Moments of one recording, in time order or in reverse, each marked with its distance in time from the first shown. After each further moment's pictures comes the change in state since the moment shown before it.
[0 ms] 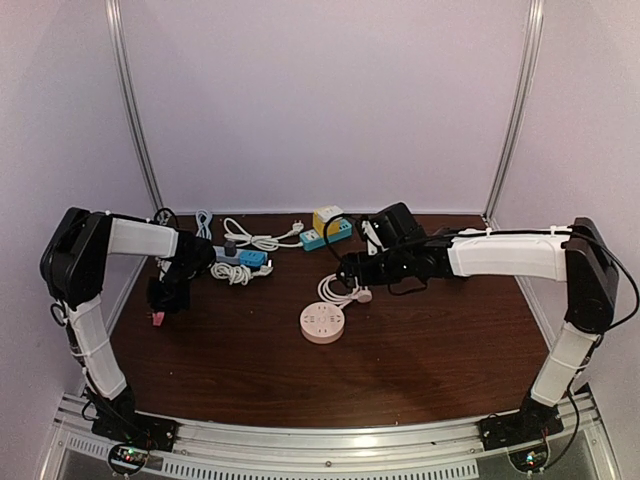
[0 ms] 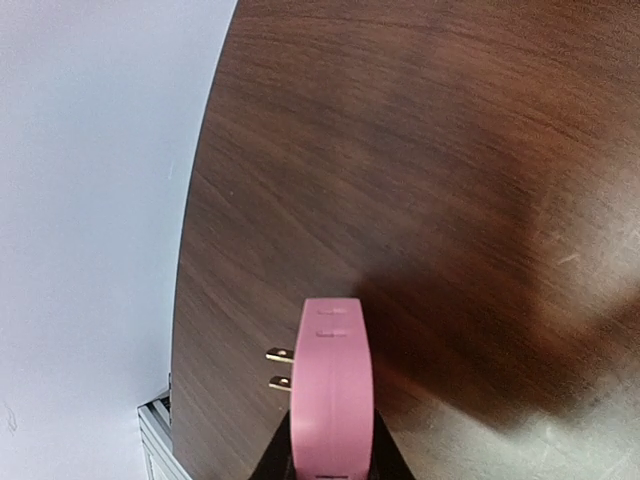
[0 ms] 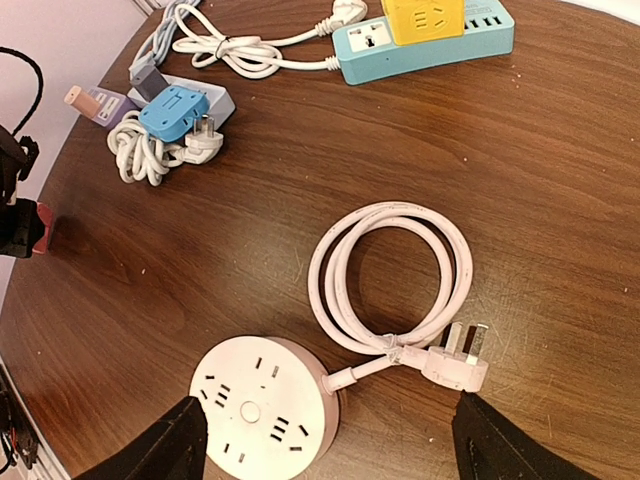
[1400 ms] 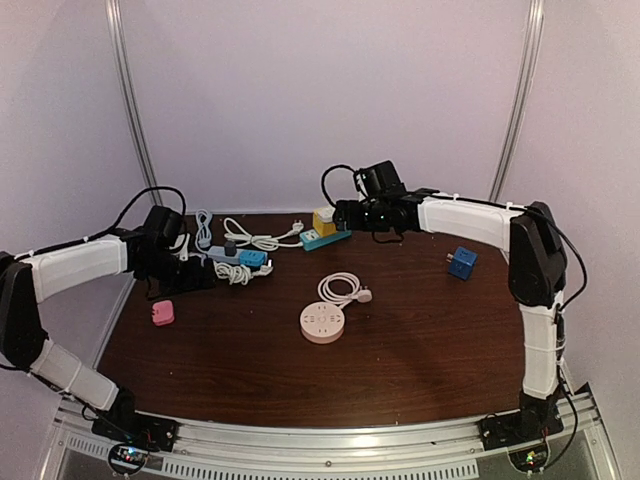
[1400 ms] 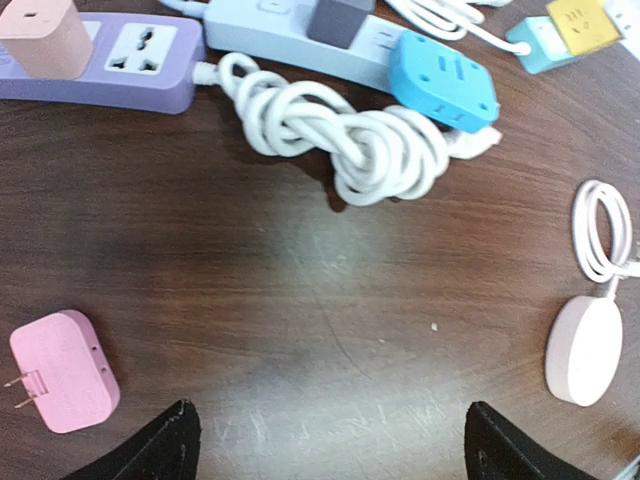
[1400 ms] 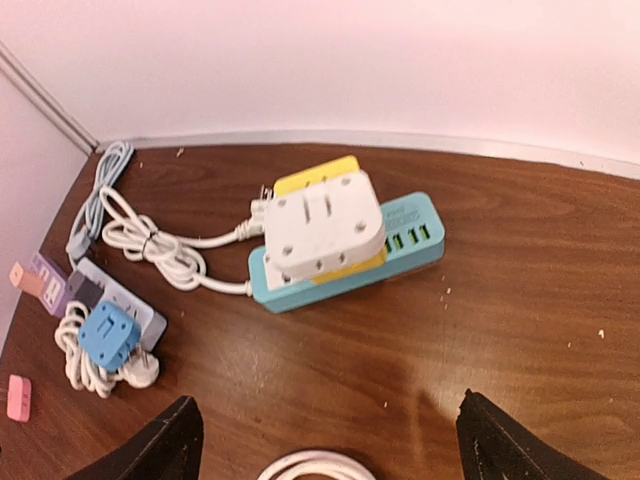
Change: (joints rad) left arm 0.020 -0.460 -0.217 0.472 0.701 0.299; right arm -0.141 0.342 0.507 -0.045 0.099 -0.077
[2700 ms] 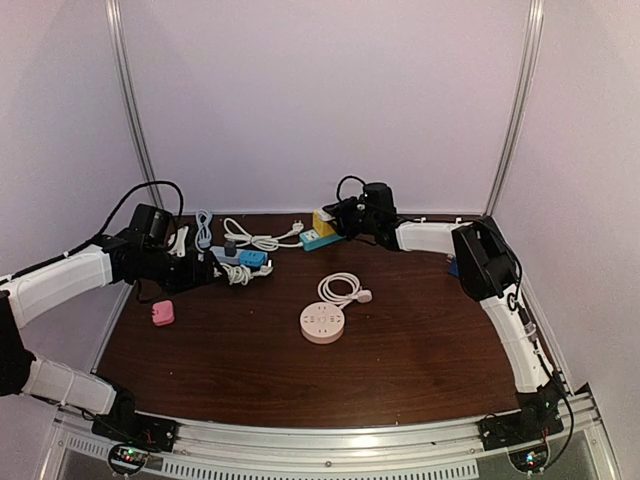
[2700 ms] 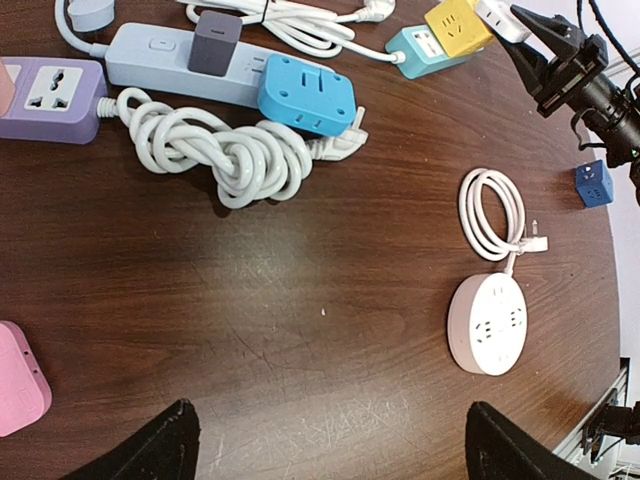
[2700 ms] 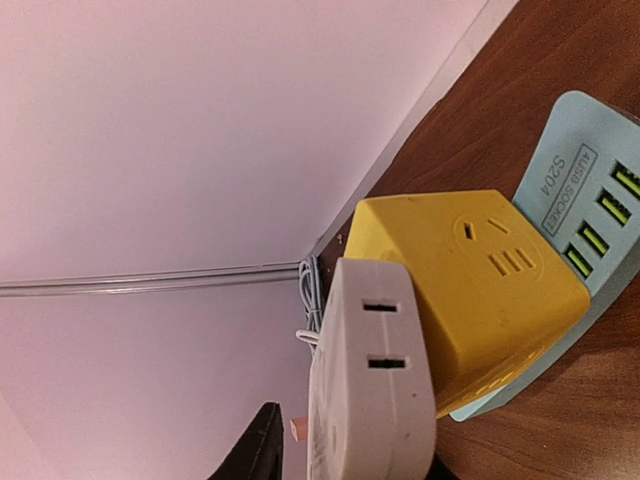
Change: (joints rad) left arm -0.020 -0.169 -0.070 0.085 0.219 -0.031; right arm -0.124 0.455 0.267 0.568 -0.423 1.015
